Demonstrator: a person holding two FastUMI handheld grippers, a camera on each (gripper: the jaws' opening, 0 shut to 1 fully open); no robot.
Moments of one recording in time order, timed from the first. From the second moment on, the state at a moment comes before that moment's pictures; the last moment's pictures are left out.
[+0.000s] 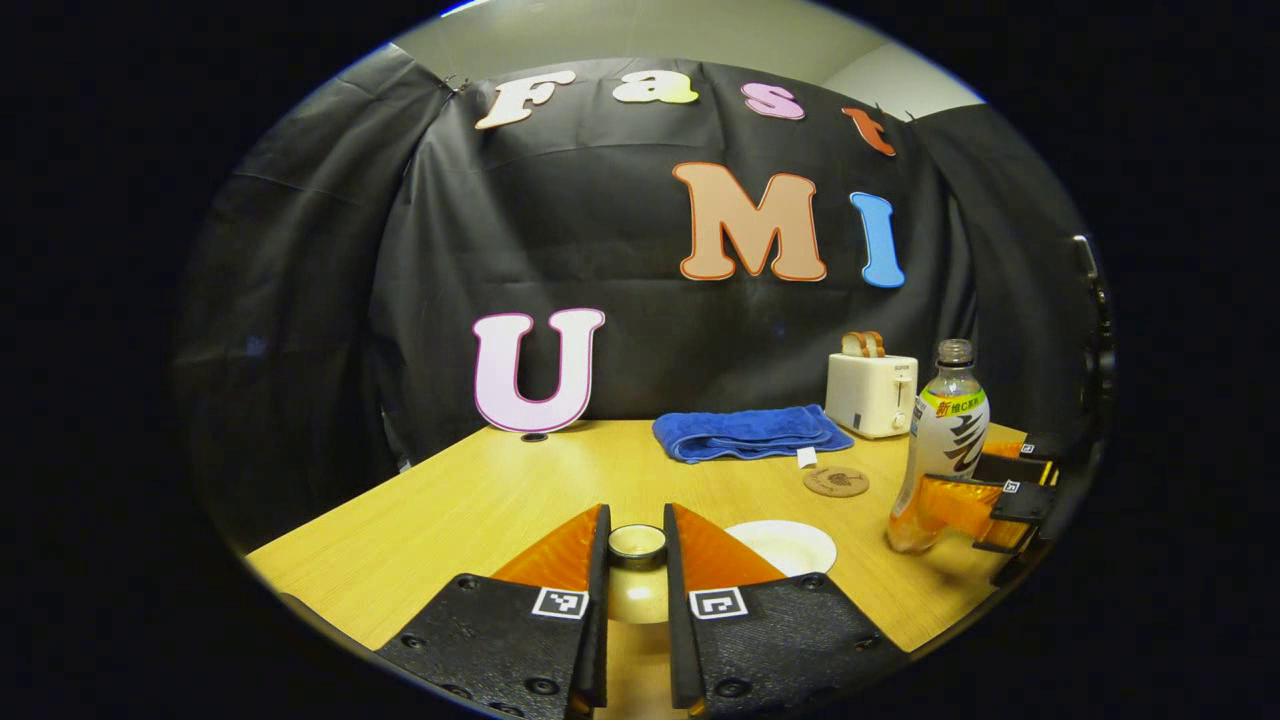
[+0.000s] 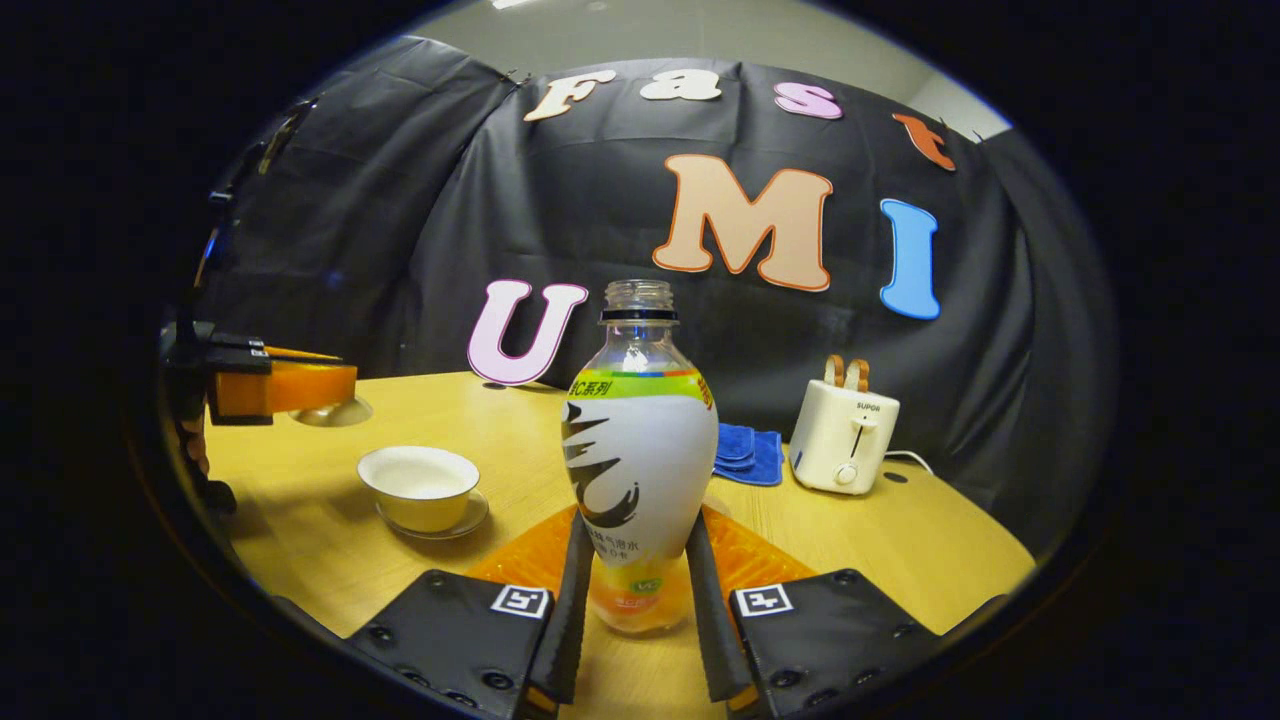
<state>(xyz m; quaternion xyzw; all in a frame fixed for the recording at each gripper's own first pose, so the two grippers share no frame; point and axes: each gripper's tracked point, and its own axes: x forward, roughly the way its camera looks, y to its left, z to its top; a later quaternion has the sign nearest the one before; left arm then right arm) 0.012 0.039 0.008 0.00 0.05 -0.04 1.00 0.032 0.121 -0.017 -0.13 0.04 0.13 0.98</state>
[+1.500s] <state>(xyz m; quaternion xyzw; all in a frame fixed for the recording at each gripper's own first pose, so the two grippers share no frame) 0.002 0.101 -0.023 -0.01 0.06 0.00 1.00 0.049 0.151 -0.024 -0.64 -0.09 0.11 0.75</state>
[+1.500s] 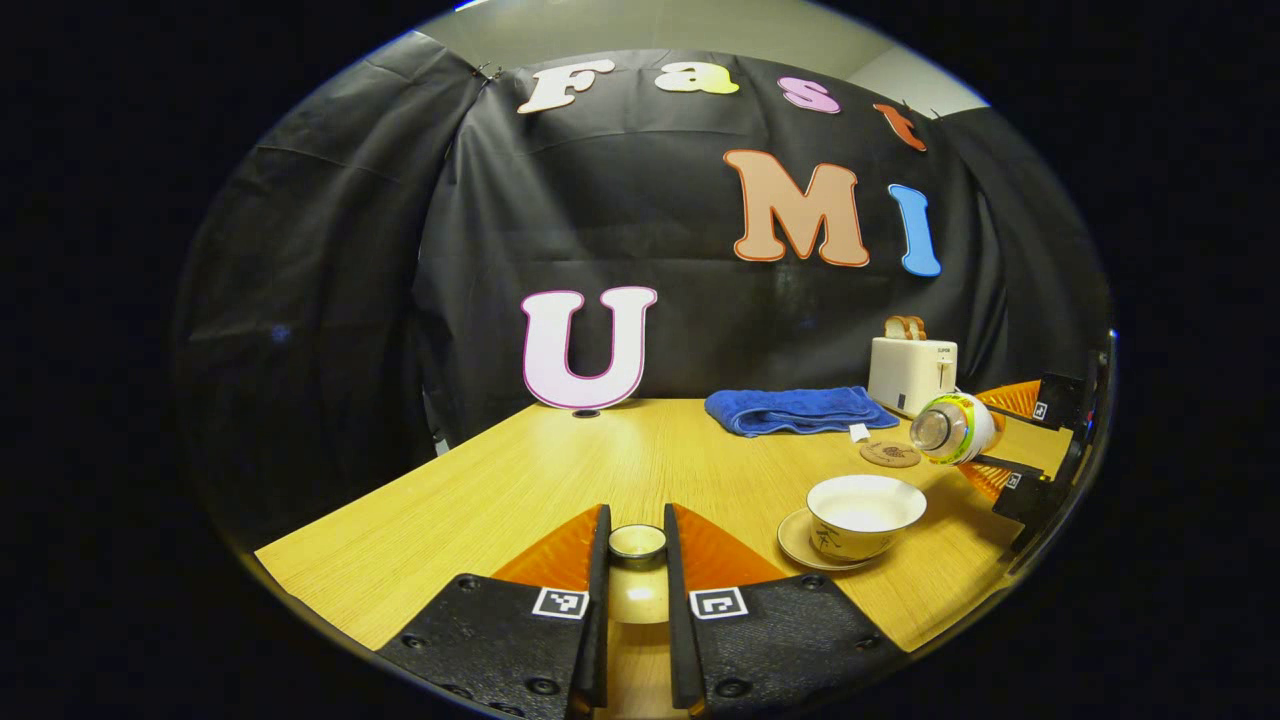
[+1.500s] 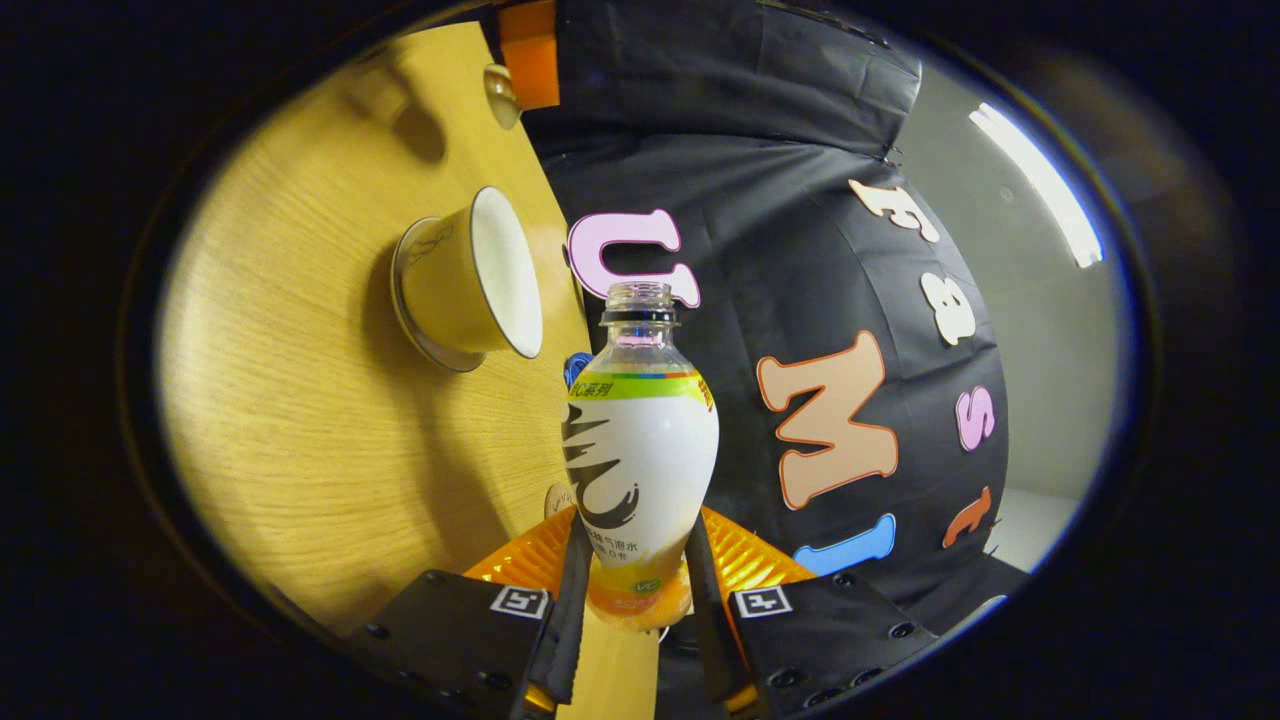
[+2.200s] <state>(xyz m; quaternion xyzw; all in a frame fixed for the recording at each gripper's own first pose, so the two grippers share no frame) 0.003 0.099 -0.024 -0.01 0.06 -0.01 1.00 0.042 0.160 -0.021 -0.75 -0.13 0.12 0.64</state>
